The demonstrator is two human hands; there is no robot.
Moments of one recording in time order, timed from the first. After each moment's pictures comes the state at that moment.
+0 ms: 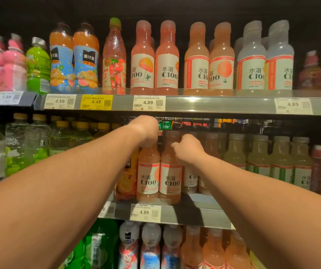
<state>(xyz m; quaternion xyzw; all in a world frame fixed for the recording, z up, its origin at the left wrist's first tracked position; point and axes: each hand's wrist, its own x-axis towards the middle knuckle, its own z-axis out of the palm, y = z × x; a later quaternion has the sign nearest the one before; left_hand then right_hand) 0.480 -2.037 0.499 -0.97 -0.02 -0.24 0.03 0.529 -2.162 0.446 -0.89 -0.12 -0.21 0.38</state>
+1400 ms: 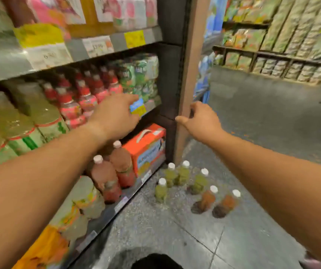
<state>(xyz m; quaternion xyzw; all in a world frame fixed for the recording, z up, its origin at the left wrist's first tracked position) 0.429 -2.547 0.199 -0.84 0.49 -0.10 -0.20 0.282 -2.729 0.159 -0.88 0.38 -0.22 0.20</state>
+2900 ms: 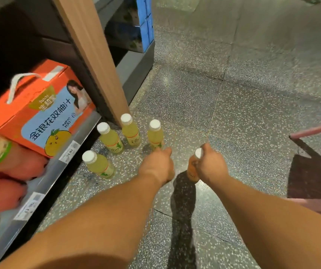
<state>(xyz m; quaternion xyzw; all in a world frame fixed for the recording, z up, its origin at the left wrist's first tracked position) 0.234 -2.803 -0.218 -0.80 0.54 0.25 0.00 0.083 -2.881 -0.251 -0.76 0.60 -0.03 0.23</state>
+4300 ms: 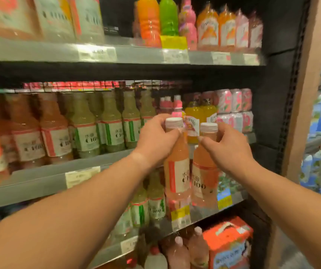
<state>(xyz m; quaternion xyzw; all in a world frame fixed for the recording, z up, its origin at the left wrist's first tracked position) 0.463 -2.445 0.363 -0.74 0.31 -0.18 -0.57 0.391 -2.610 0.345 -0.85 0.08 -0.42 0.32</state>
